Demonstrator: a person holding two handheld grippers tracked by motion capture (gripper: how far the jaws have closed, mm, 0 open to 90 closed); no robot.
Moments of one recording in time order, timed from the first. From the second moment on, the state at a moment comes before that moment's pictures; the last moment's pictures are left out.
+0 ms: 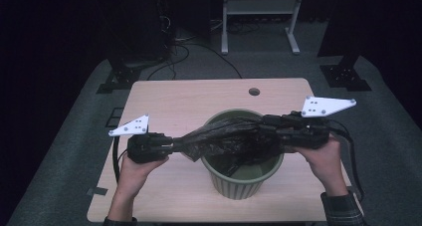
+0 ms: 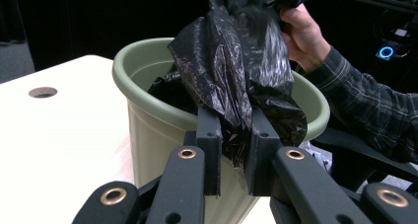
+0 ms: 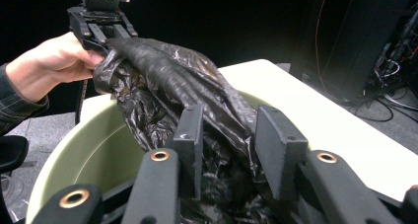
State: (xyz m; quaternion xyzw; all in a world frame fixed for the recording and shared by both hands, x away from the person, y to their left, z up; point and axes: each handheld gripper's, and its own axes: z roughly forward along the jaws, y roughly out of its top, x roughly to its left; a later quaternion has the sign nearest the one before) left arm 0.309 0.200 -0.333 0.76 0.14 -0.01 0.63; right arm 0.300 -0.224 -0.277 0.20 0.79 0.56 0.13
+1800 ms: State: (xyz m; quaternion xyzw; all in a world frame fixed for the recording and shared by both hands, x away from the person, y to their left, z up) left arm 0.304 0.197 -0.330 0.74 0.15 -0.02 0.65; right arm 0.266 -0.225 -0.288 0.17 0.80 0.55 0.16
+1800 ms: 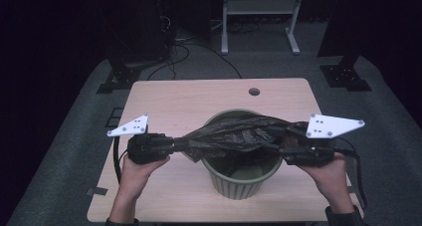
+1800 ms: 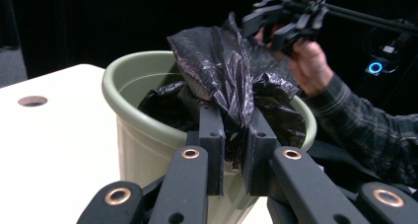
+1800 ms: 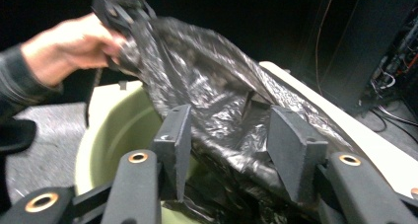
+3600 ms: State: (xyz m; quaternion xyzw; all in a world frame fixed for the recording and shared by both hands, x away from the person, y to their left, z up) left arm 0.383 0.085 -0.276 0.80 0.08 -0.07 0.58; right arm 0.307 -0.211 -0.305 0.18 0.82 0.54 0.09
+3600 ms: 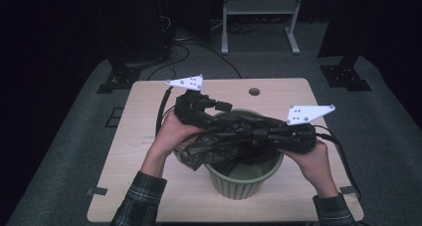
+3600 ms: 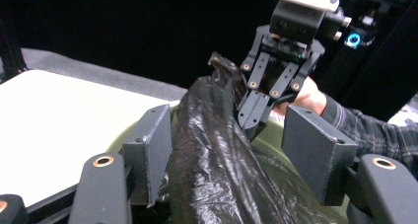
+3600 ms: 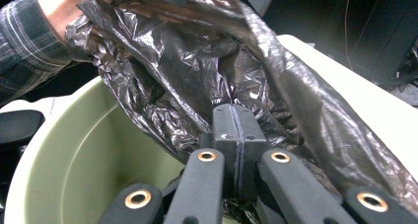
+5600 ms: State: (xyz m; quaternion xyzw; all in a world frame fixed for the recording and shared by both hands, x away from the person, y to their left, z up) left arm 0.380 0.193 -0.336 0.77 0.25 -0.02 0.59; right arm 0.280 -0.313 -0.339 0.25 0.79 0.55 0.08
